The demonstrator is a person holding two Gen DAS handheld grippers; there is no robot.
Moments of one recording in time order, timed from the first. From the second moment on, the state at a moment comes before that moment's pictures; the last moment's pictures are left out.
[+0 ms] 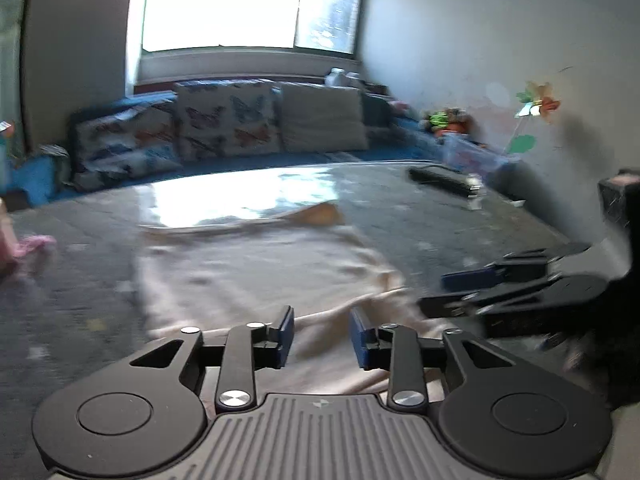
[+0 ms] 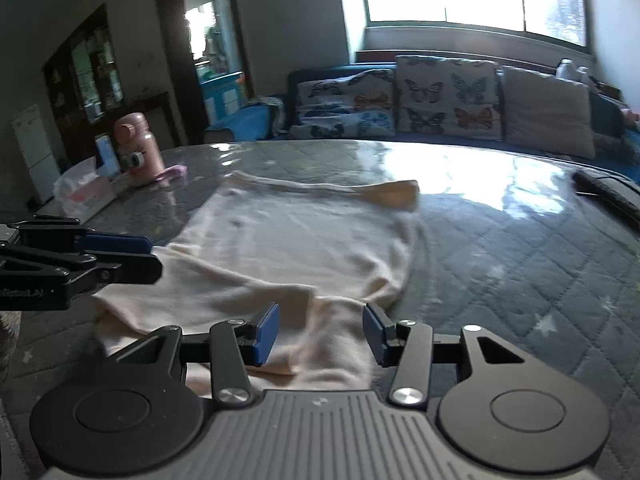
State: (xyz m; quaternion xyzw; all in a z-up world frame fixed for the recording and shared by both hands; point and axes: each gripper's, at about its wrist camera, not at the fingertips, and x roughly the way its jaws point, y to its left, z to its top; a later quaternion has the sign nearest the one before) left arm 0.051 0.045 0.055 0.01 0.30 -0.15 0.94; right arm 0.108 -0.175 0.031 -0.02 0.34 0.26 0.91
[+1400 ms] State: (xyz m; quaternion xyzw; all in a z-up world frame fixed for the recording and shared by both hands) left arm 0.001 0.103 0.015 0.09 0.33 -0.09 0.94; right arm 0.099 -0.151 0.023 -0.09 0.38 0.25 0.89
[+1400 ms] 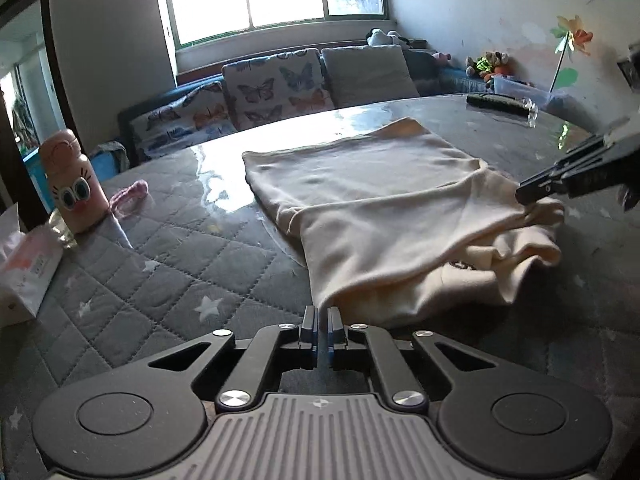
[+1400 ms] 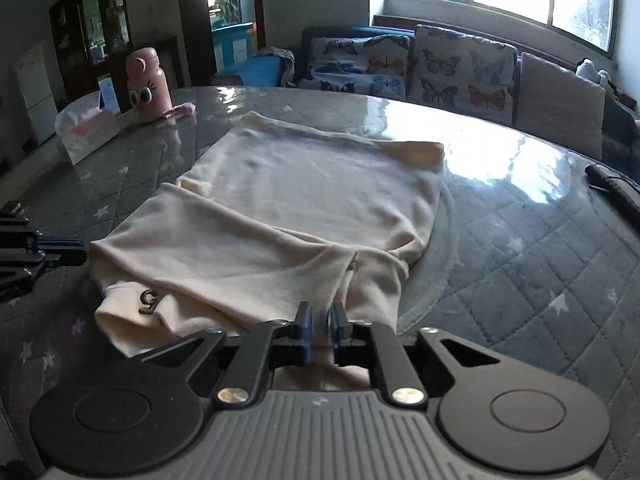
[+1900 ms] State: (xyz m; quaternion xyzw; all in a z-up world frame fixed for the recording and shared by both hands) left arm 0.085 0.074 0.024 0.08 0.32 -0.12 0.94; right arm 0.130 -0.127 0.013 -0.09 0.36 0.27 0.89
